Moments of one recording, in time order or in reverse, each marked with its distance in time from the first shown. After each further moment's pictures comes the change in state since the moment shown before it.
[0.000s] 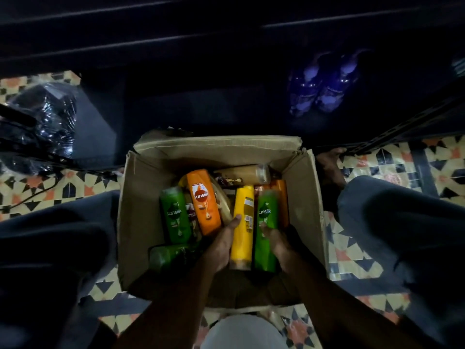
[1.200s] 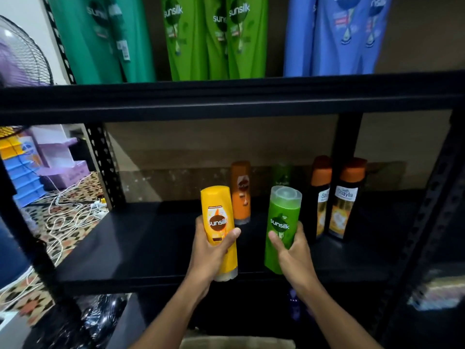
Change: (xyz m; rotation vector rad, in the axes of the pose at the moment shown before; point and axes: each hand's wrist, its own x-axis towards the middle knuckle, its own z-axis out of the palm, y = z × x) left_hand -0.375 0.264 0.038 0.137 -0.025 1.539; right_hand -0.337 -0.303 -0.005 0.009 0.157 -1.463
